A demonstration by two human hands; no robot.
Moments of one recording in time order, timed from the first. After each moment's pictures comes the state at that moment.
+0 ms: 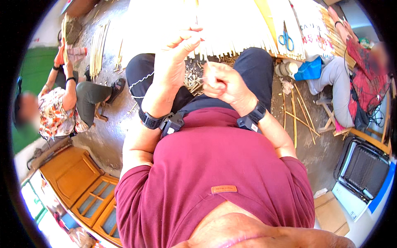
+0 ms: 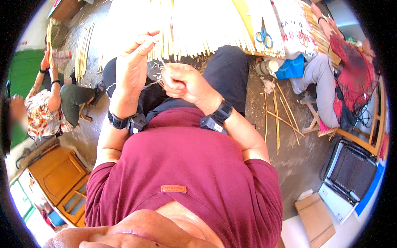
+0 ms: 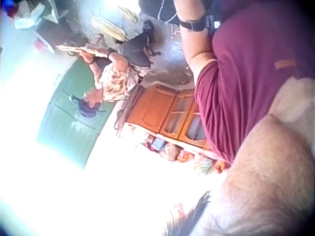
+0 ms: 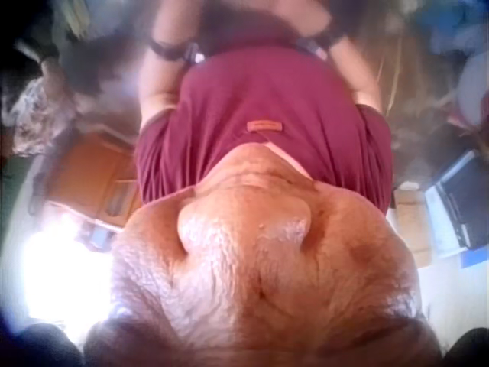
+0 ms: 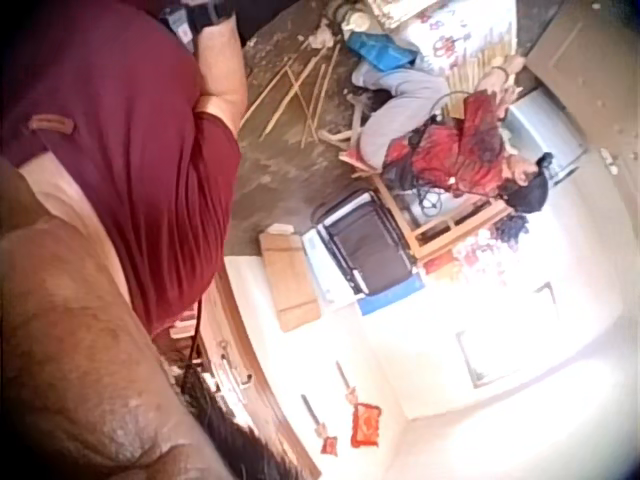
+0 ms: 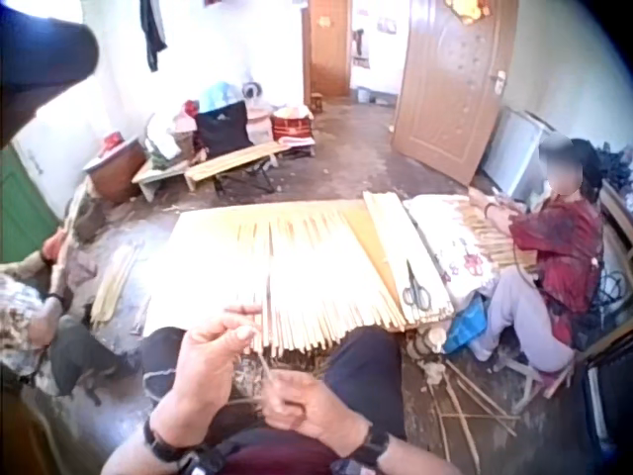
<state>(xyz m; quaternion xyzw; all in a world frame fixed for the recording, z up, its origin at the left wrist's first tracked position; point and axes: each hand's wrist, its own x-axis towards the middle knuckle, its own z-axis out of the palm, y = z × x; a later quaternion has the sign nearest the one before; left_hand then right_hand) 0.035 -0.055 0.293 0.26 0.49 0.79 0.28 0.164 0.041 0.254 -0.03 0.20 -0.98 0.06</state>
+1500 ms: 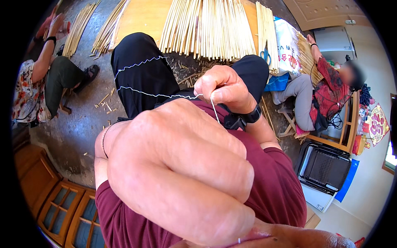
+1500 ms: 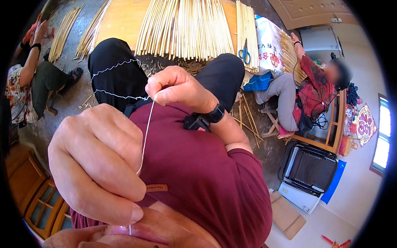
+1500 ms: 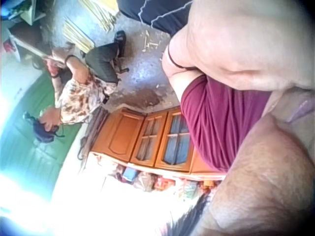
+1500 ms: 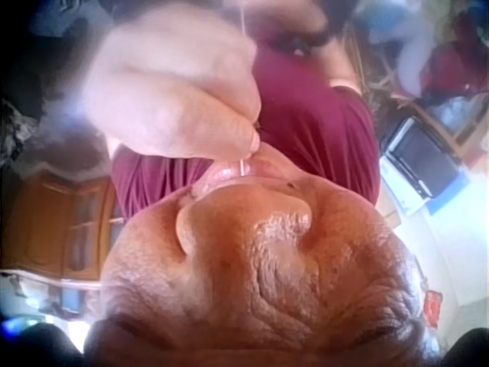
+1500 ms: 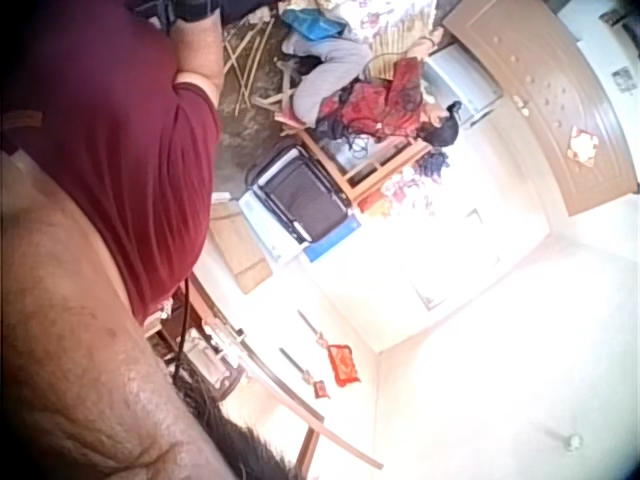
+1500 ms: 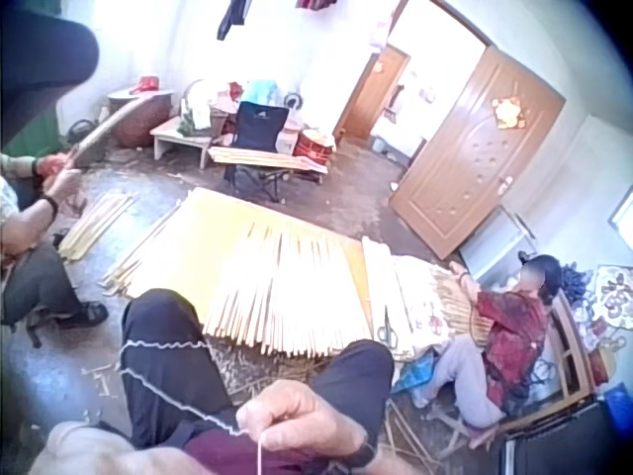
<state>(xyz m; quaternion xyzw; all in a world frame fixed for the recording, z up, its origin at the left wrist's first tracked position) 0.064 -0.197 0.431 0.66 0.14 0.71 0.23 0.140 -0.033 0.336 -0.15 0.56 -0.82 0.07</state>
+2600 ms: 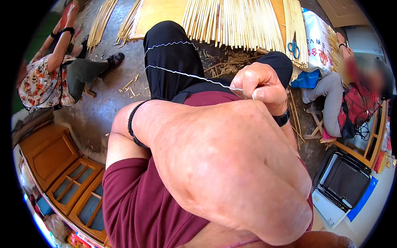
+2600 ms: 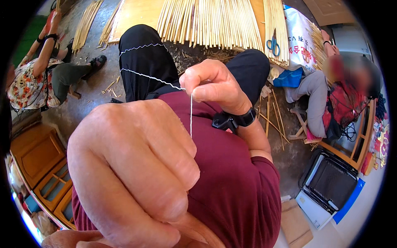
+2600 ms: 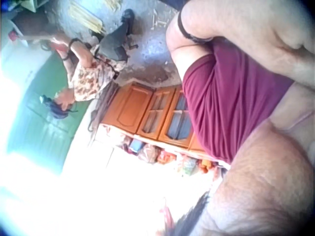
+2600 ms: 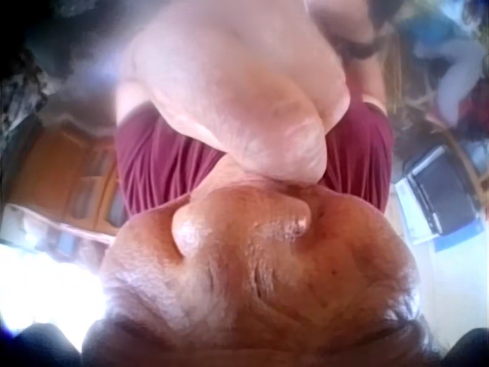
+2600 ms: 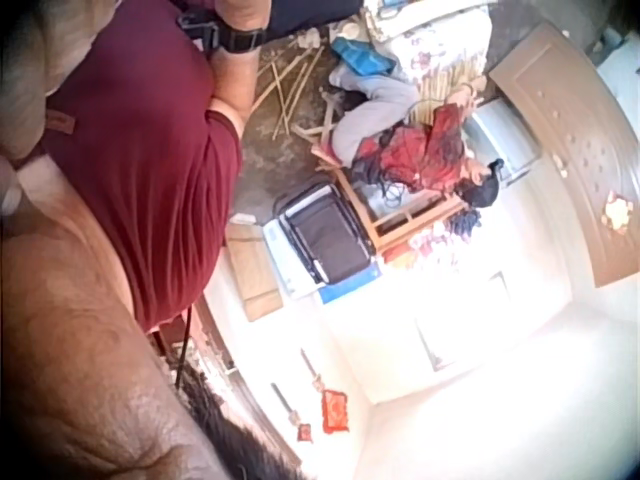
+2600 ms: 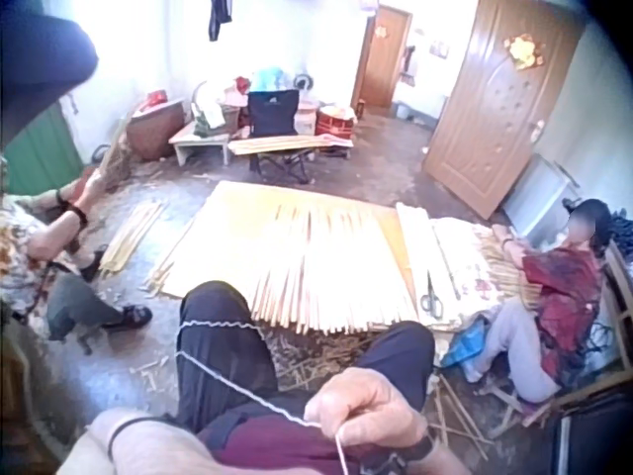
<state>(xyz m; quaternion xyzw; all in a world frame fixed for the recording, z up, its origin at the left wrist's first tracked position) 0.118 -0.146 0.418 0.65 0.09 0.69 0.29 0.185 0.005 0.331 -0.17 0.49 -0.85 0.05</state>
